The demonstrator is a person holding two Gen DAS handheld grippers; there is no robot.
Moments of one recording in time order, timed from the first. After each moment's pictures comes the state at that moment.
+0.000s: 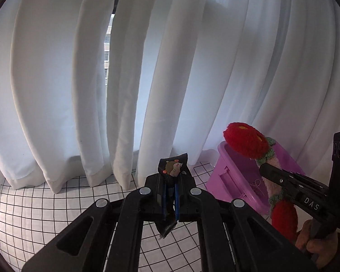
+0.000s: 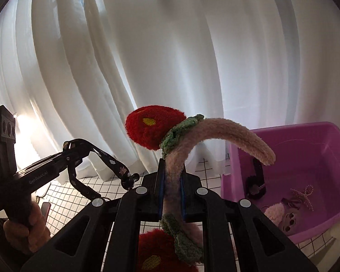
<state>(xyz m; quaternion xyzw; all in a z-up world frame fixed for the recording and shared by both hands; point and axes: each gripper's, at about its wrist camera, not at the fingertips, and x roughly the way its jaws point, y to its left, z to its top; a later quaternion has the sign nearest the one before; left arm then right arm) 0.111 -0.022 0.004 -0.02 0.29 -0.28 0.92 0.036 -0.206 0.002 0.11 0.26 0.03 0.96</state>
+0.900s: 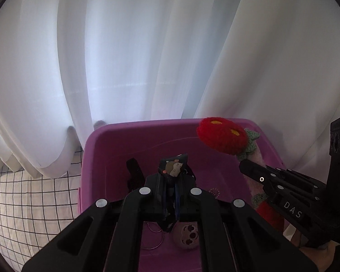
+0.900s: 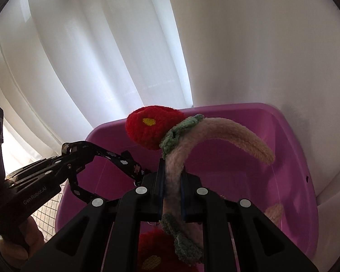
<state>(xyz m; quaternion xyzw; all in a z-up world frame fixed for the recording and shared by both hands) 0.136 -0.334 -0.066 0.01 0.40 -0.26 0.88 0.061 -0.461 -0.051 0.12 0.37 0.00 0.92</state>
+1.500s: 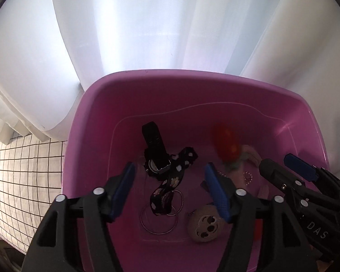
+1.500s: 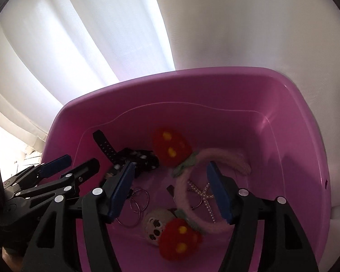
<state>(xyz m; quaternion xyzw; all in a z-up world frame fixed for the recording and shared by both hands) 0.173 -0.360 -0.122 0.04 0.51 -0.14 0.85 0.120 -0.477 -0.083 0.13 0.47 -0.03 0.87</state>
